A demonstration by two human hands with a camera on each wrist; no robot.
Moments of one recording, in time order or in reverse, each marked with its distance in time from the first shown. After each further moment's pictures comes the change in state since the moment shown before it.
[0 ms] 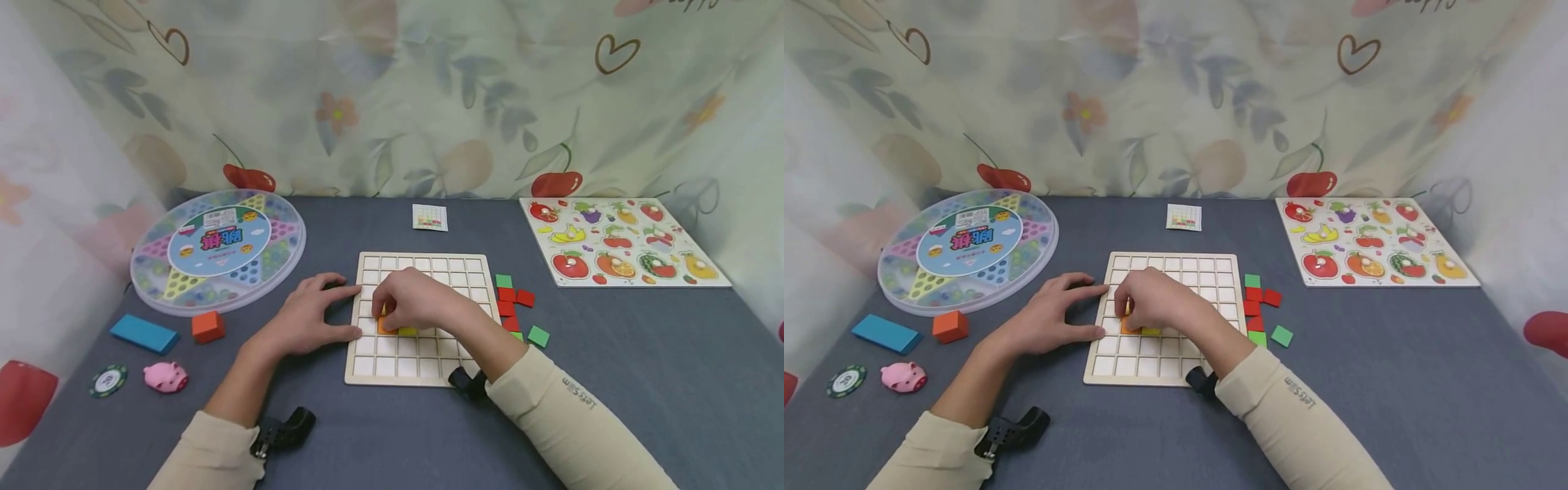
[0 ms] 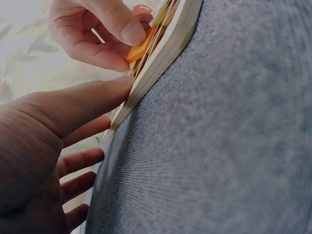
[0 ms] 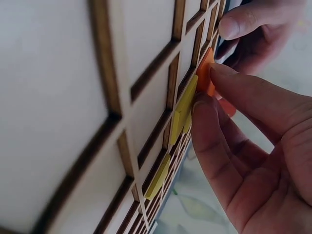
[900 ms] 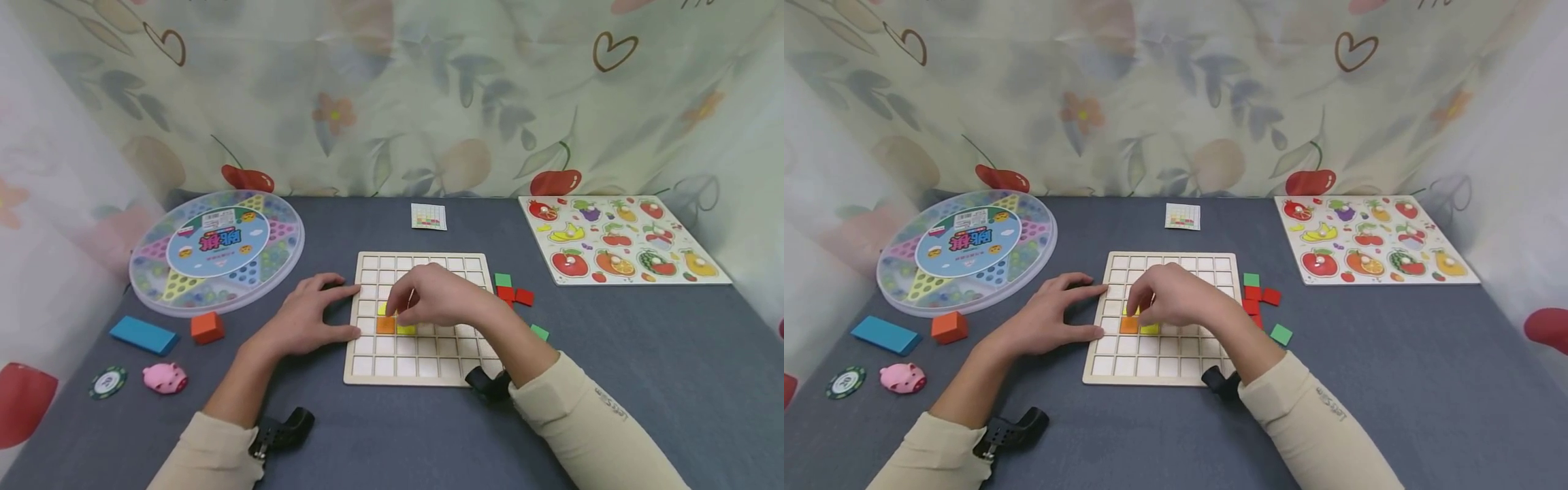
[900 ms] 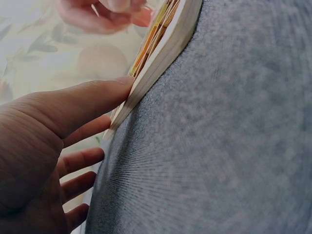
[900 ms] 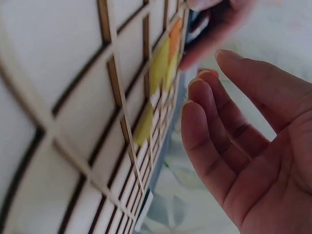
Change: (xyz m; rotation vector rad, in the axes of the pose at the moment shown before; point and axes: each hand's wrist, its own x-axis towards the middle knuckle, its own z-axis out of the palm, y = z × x) left_hand 0.001 0.001 0.000 0.005 -0.010 -0.026; right_hand -0.028 0.016 -0.014 0.151 0.030 -0.011
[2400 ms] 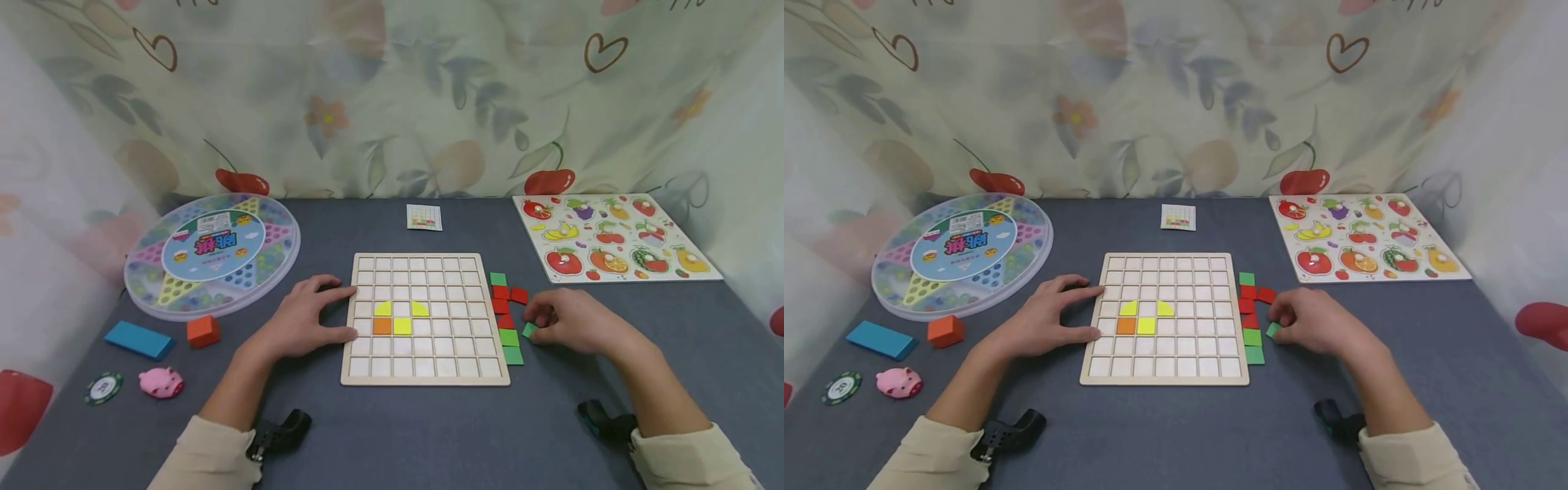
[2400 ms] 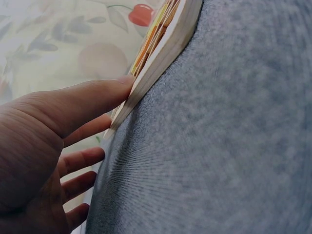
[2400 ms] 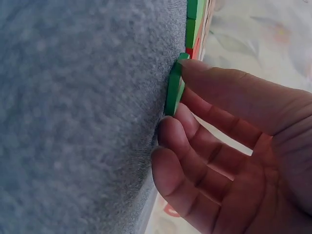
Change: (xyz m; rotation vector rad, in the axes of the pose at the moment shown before) left_hand 0.000 -0.001 0.002 0.005 0.005 0.002; right_hand -0.141 0.107 -0.025 -0.119 0.148 0.376
